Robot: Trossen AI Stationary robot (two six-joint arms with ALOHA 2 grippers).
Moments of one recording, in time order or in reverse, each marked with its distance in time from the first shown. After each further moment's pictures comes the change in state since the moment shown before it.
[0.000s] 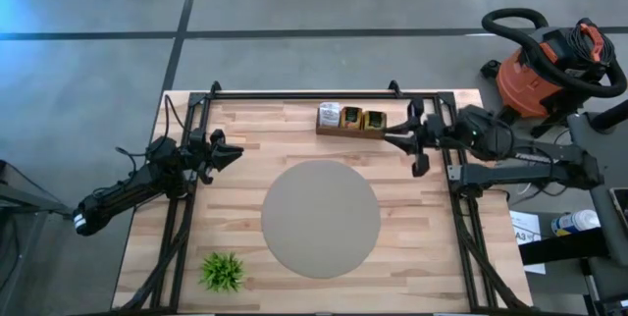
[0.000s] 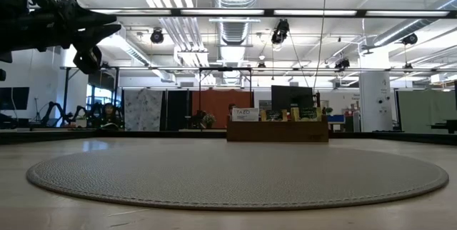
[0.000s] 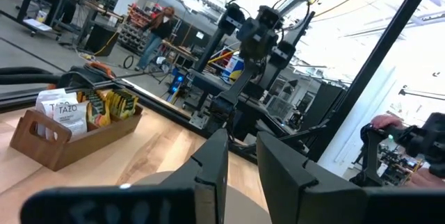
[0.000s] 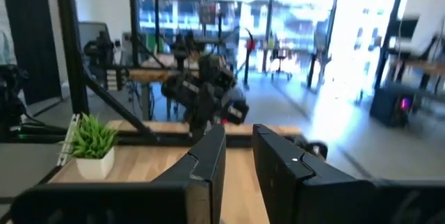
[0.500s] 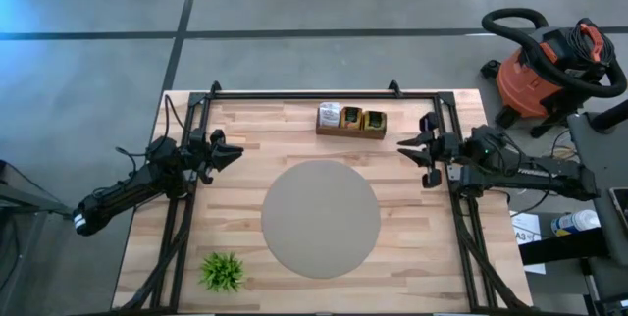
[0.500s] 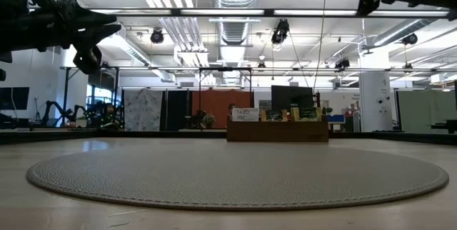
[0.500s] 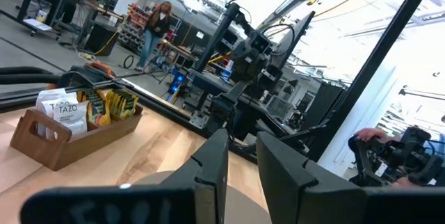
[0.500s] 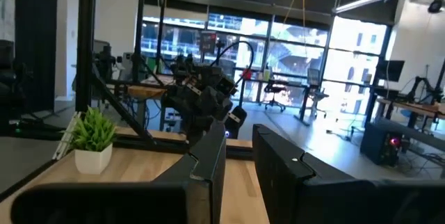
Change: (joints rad) left arm 0.000 0.000 0.000 -0.001 0.000 0.000; right arm 0.002 -0.312 -0.335 0.153 -0.001 -0.055
